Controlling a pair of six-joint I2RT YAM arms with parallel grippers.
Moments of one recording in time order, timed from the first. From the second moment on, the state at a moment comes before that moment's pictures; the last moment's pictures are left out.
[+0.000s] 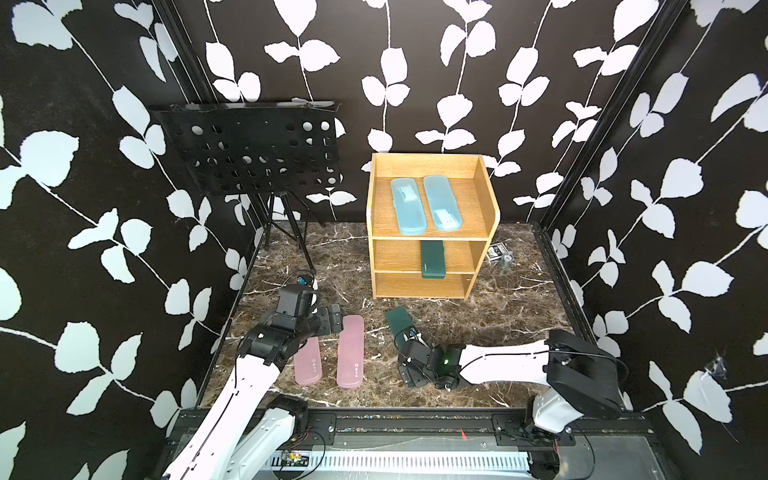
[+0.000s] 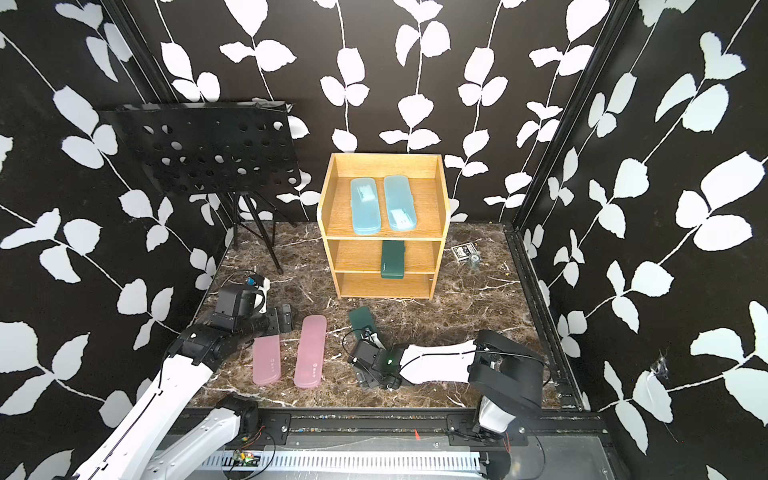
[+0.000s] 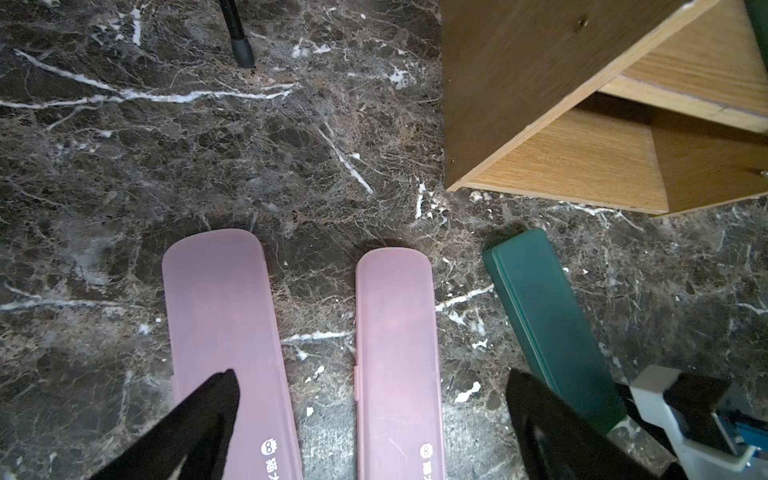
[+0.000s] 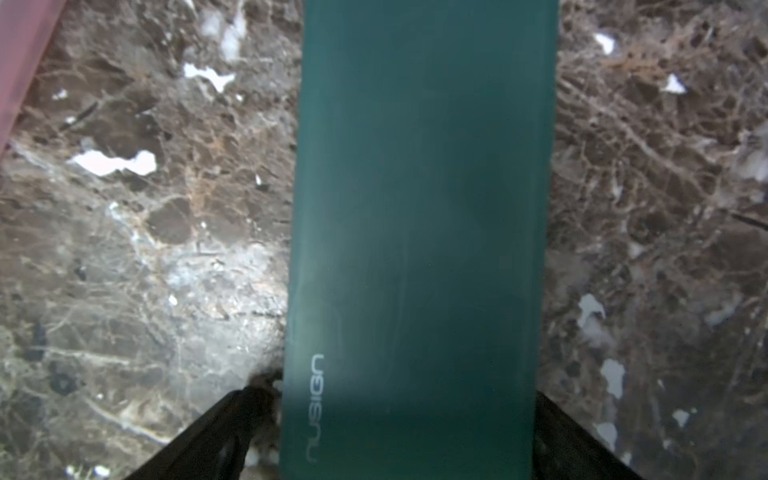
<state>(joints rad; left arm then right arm) -0.32 0.81 0.78 -0.81 0.01 -0.37 1.21 1.62 0.80 -0.36 0.25 0.66</state>
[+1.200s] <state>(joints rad) -0.32 0.79 0.78 -0.81 0.03 -0.38 1.26 1.15 0.86 -0.58 0.50 0.74</state>
